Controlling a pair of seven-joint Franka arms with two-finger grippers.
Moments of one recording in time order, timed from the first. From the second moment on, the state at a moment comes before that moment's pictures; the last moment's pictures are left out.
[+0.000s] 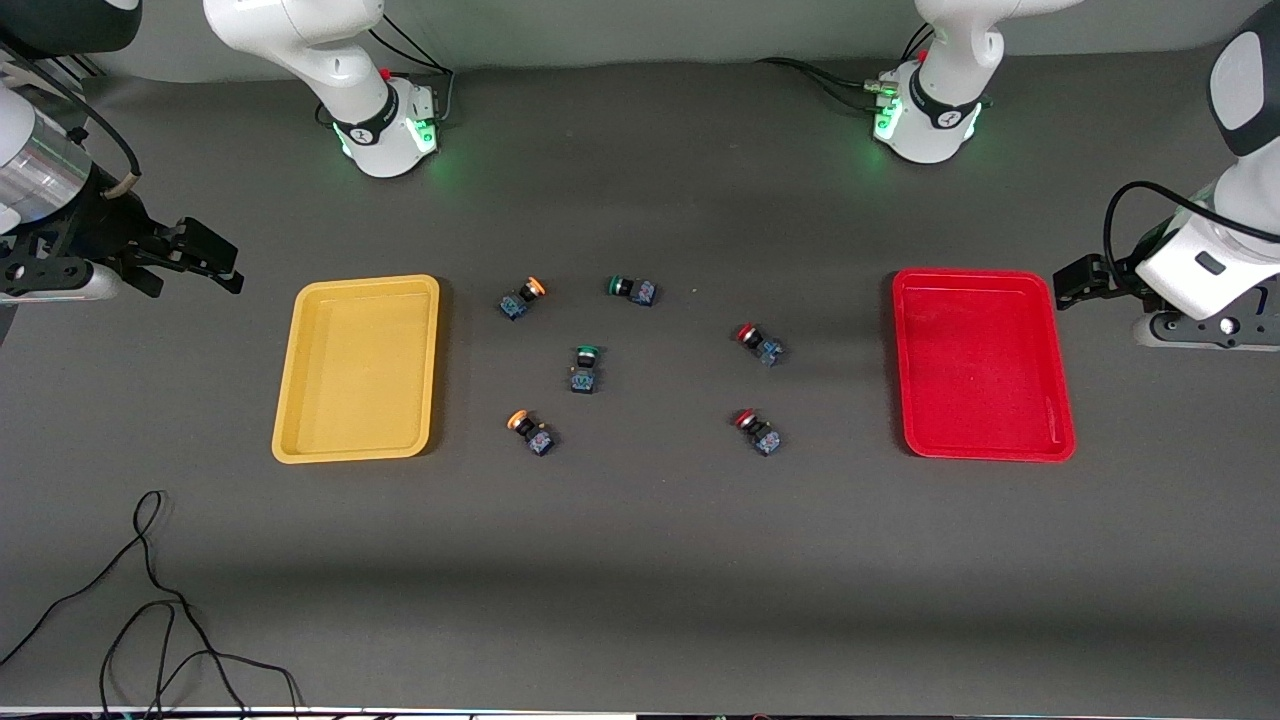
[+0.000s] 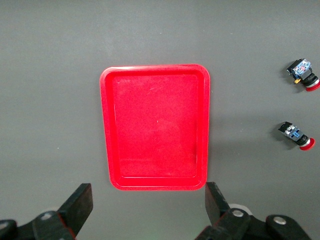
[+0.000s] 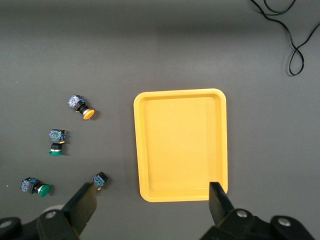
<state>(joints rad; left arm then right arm) 0.12 -0.02 -0.15 -1.80 0.04 1.70 0.02 0.19 -0.11 -0.10 -1.75 0.01 1.69 0.11</state>
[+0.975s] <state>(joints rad) 0.11 0.02 -0.20 -1.80 0.03 1.73 0.02 0.45 0.21 -0.07 -1.74 -0.02 1.87 0.23</state>
